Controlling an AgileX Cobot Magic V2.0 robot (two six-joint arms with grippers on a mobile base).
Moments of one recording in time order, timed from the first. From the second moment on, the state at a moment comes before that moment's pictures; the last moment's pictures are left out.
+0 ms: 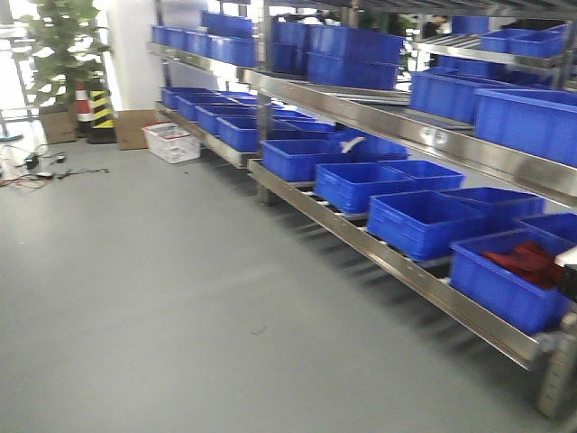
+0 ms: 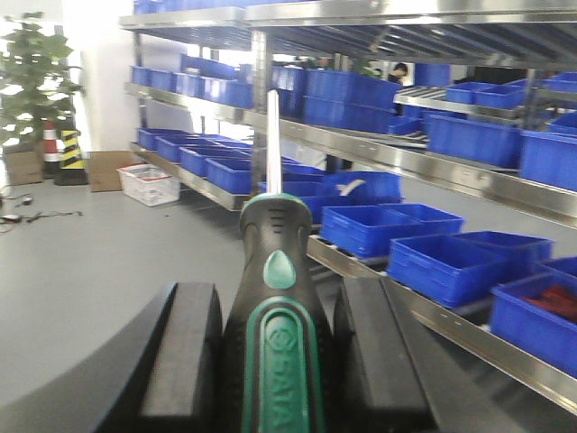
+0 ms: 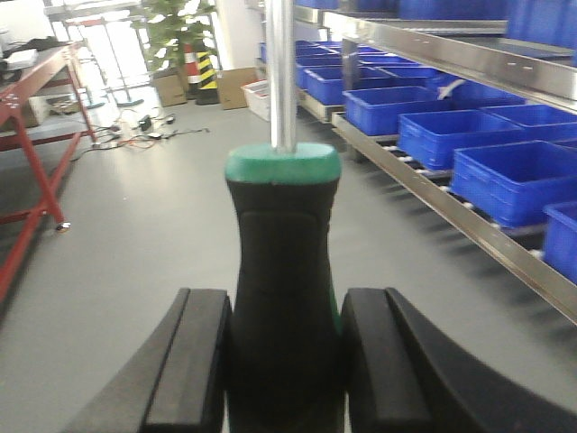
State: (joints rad) left arm -0.09 0.52 -0.86 0.00 0.39 -0.06; right arm 0.21 0.72 -0.84 0.06 0.38 0.05
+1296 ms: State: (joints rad) left arm -0.09 0.52 -0.86 0.01 0.39 -0.06; right arm 0.21 0.72 -0.84 0.06 0.39 0.05
